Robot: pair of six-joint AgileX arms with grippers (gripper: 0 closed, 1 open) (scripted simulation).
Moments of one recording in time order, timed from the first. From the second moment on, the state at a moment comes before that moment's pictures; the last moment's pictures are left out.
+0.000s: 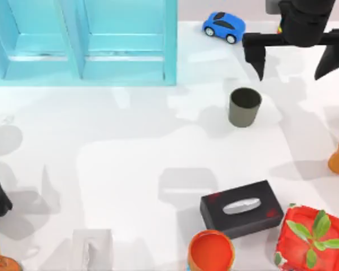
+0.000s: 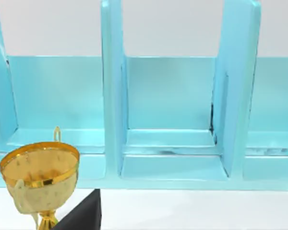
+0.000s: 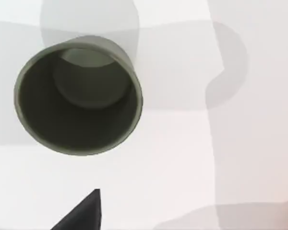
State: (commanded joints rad) left arm 0.00 0.00 0.00 0.00 0.00 0.00; right arm 0.30 2.39 2.36 -1.50 0.05 0.32
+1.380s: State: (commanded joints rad) left arm 0.00 0.00 0.00 0.00 0.00 0.00; right arm 0.34 2.44 2.06 -1.10 0.04 0.36
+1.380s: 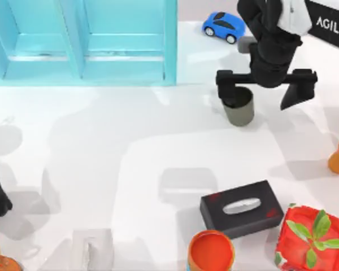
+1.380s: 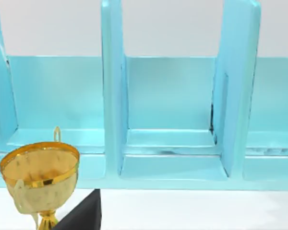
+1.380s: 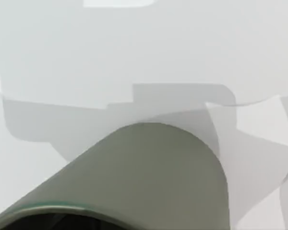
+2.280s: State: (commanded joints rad) left arm 0.00 0.00 0.00 0.00 0.00 0.00; right arm 0.34 2.44 2.06 -1.10 0.04 0.36
